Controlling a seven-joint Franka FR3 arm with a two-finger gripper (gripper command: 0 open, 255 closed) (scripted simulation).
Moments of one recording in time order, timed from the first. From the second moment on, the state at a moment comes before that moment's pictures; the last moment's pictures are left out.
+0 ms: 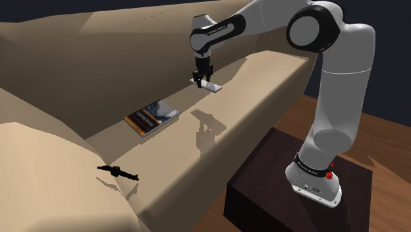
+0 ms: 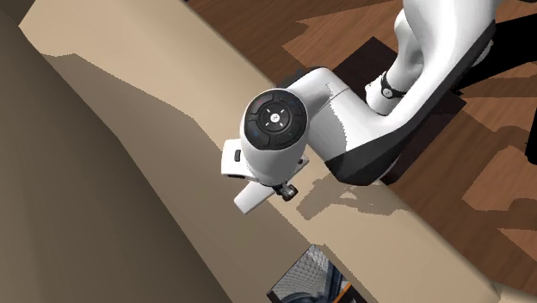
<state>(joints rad) 0.07 0.26 -0.12 -1.73 0.00 1.98 -0.04</state>
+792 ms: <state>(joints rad) 0.23 0.25 -0.02 -1.73 -0.02 1.96 0.22</state>
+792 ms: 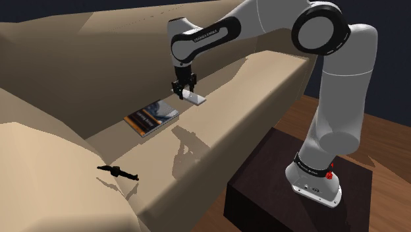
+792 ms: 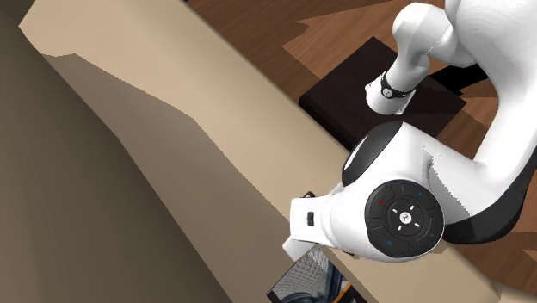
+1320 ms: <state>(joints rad) 0.34 0.30 0.04 -1.64 -0.03 1.92 0.40</state>
